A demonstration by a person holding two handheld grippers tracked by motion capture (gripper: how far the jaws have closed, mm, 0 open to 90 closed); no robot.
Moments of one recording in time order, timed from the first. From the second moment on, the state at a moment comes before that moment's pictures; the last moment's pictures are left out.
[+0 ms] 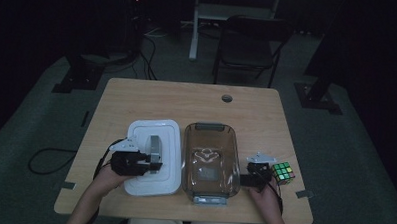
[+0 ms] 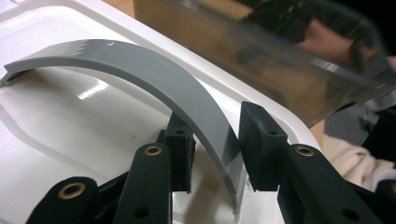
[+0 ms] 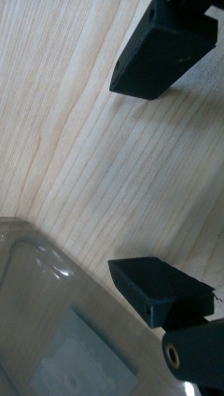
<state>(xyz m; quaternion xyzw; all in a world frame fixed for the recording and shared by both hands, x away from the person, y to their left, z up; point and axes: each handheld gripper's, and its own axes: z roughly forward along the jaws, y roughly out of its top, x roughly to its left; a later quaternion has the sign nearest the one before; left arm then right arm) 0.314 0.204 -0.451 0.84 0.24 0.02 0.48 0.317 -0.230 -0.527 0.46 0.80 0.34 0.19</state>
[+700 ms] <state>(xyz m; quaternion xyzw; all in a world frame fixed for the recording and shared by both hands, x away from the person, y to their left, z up) 0.340 0.188 -0.505 0.86 0.24 -0.02 0.45 0.317 -0.230 -0.527 0.46 0.80 0.34 0.19</state>
